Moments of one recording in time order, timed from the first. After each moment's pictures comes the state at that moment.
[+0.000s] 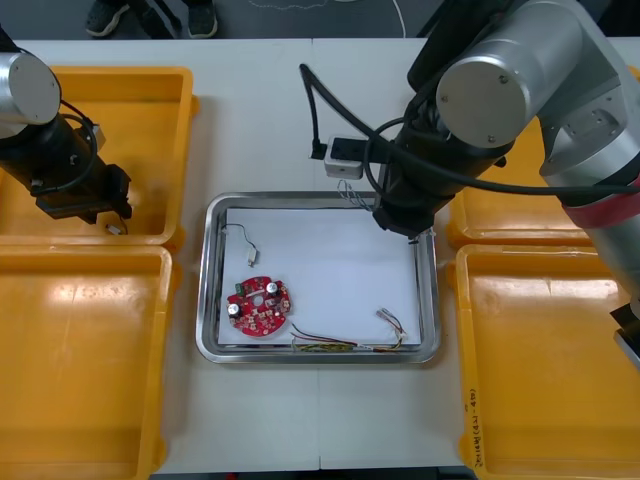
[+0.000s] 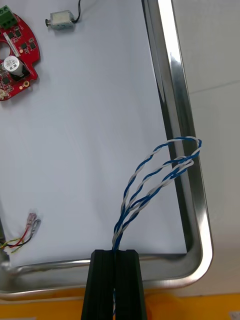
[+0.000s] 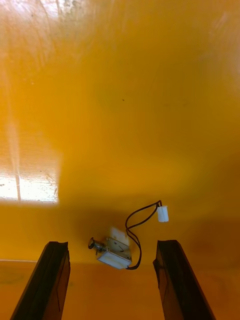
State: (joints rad) right arm -0.88 -0.50 0.44 -1.74 -0.89 1.75 2.10; left arm -0.79 0.65 -0.08 -1.15 0.69 1.66 -1.35
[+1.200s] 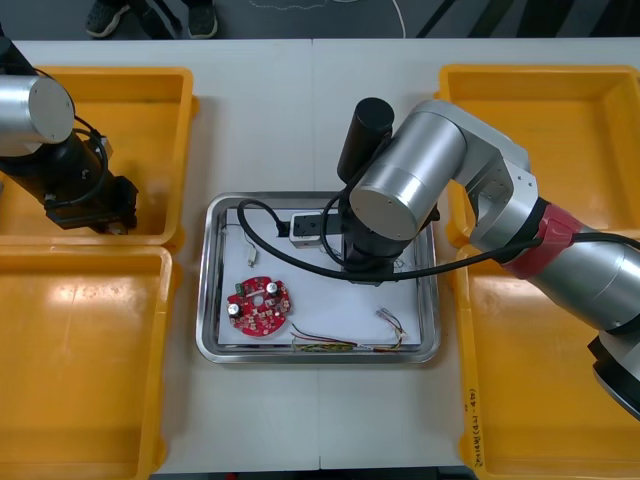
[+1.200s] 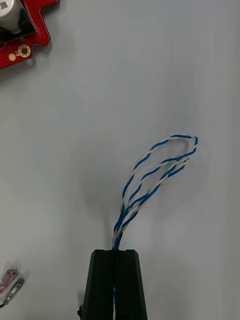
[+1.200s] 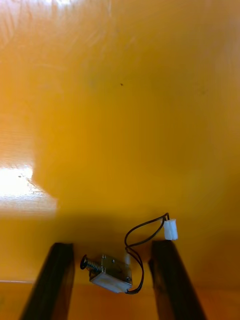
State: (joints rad) right arm -0.88 -0.44 0.76 -1.61 -0.74 1.55 2.11; left arm -0.75 0.62 -0.08 -1.15 0.65 1.62 -1.35
